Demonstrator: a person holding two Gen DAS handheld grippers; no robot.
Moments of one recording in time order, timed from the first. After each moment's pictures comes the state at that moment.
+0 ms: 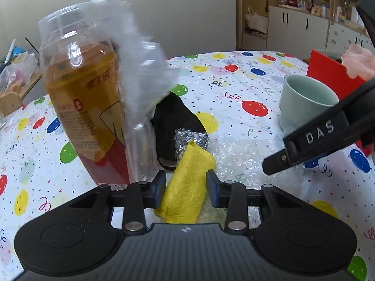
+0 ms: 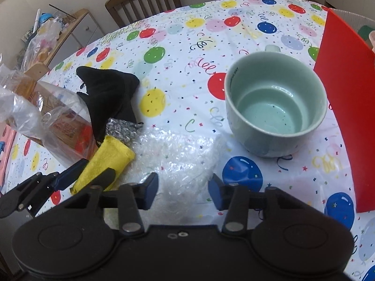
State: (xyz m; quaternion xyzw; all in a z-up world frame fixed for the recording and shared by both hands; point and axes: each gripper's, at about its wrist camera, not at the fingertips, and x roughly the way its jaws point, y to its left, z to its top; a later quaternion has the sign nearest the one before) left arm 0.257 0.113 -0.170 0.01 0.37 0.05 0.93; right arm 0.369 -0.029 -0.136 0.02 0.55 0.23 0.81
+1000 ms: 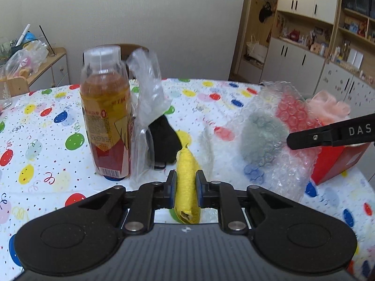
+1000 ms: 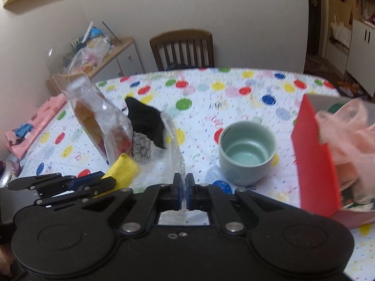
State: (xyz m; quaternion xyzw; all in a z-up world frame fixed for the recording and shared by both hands) left arm 0.192 0.095 -0.111 -0.08 0.32 0.04 0.94; right arm 0.306 -0.086 -0.045 -0.04 0.40 0.31 0.86
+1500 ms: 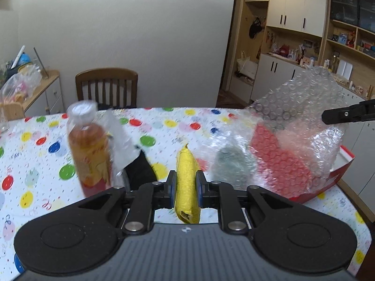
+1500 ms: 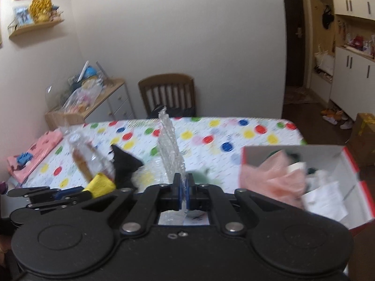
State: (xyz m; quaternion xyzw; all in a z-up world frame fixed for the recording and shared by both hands) left arm 0.193 0.057 -0.052 -0.07 0.28 0.02 0.96; right arm 0.311 -0.185 0.041 -0.02 0.32 0.30 0.90
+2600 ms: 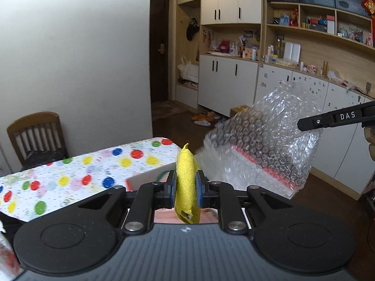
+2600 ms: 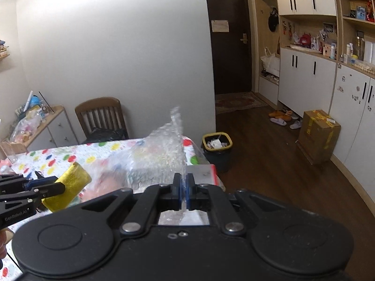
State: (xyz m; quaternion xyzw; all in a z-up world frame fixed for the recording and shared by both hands) left arm 0.335 -0.169 -0.007 0.01 0.25 -0.09 0.96; right arm 0.407 -0.409 0.050 -0.01 0.30 0.19 0.93
